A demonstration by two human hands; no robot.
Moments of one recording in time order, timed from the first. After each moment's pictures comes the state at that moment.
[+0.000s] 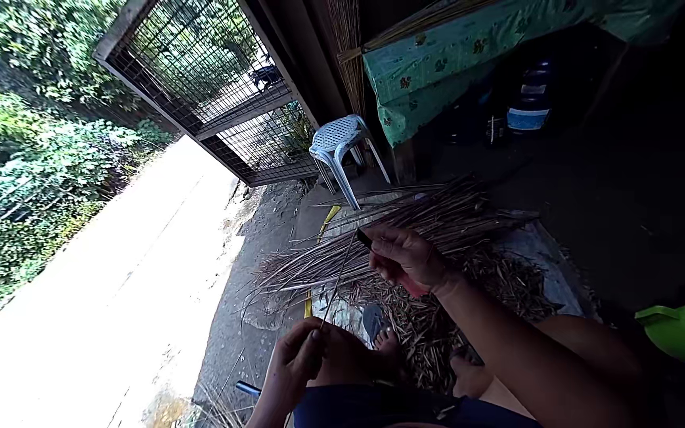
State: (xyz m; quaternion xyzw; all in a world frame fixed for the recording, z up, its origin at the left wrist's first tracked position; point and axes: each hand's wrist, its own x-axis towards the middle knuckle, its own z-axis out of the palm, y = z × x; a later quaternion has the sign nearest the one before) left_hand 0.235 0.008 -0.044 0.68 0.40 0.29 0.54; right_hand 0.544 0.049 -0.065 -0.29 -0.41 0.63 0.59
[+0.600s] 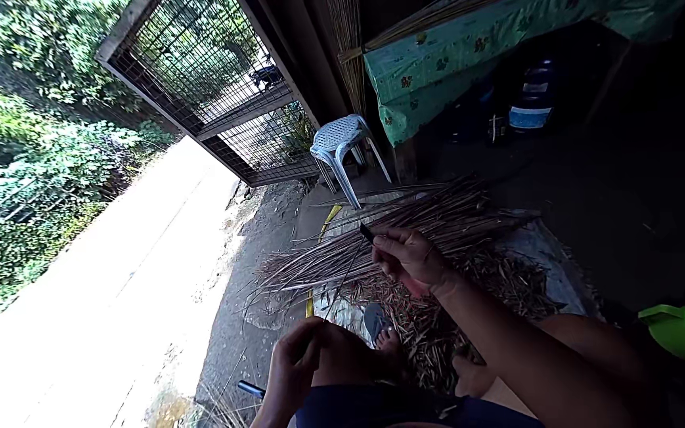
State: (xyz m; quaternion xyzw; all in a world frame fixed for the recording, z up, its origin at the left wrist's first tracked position) left_hand 0.239 0.006 -0.046 0.74 0.46 0.29 0.38; right_hand 0.539 0.047 -0.057 -0.37 -0.36 0.60 0.61
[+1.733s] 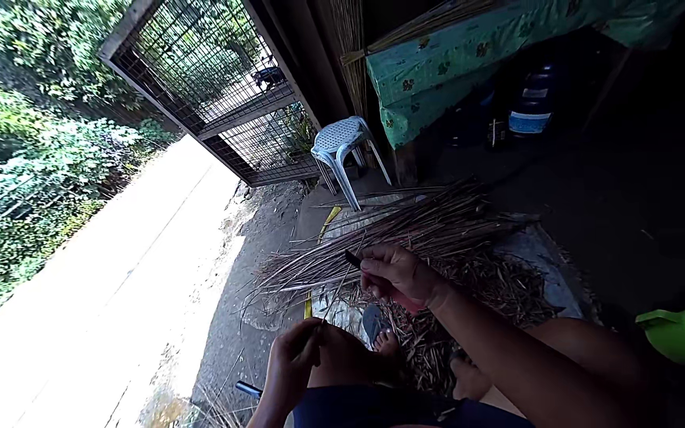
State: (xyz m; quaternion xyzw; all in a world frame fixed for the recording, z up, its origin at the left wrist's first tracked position) left_hand 0.238 0.010 -0.047 0.72 0.47 0.30 0.41; right_hand 0.524 0.041 -0.063 -0.33 -0.43 0.66 0.52
